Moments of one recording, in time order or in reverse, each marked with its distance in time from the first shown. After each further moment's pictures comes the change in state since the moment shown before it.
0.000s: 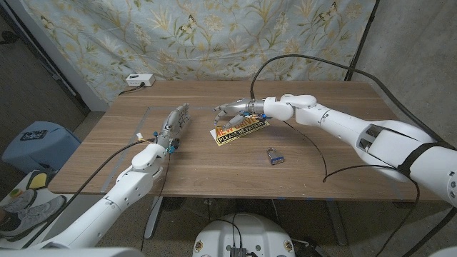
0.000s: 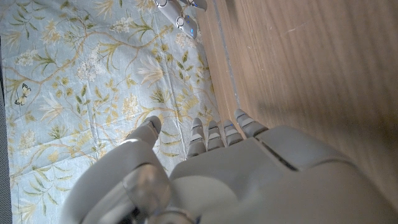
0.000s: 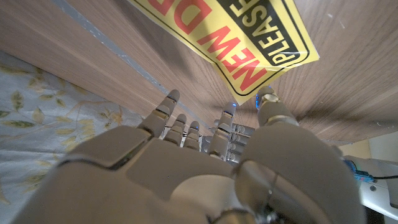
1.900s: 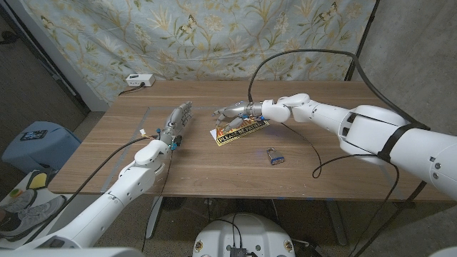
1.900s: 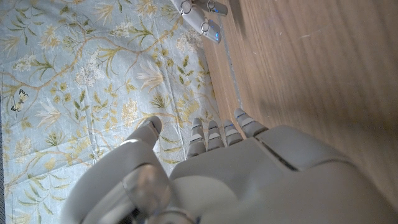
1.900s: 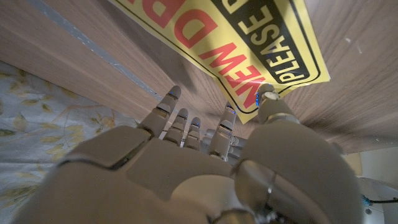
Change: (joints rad) left arm -0.031 -0.003 0.018 -0.005 0.006 0.035 0.003; left_hand -0.009 0.001 0.010 -0.001 0.000 0.000 0.000 0.000 0.000 0.000 0.000 0.000 0.000 0.000 0.000 0.000 0.000 0.009 -0.002 0.000 0.000; right arm 0.127 0.154 -0.186 0.379 -0.008 0.144 -0.217; right_hand 0.032 -0.013 -0.009 0.008 0.004 0.114 -0.001 0.048 0.021 0.059 -0.006 0.023 0.000 0.051 -0.018 0.031 0.005 0.037 -0.015 0.015 0.000
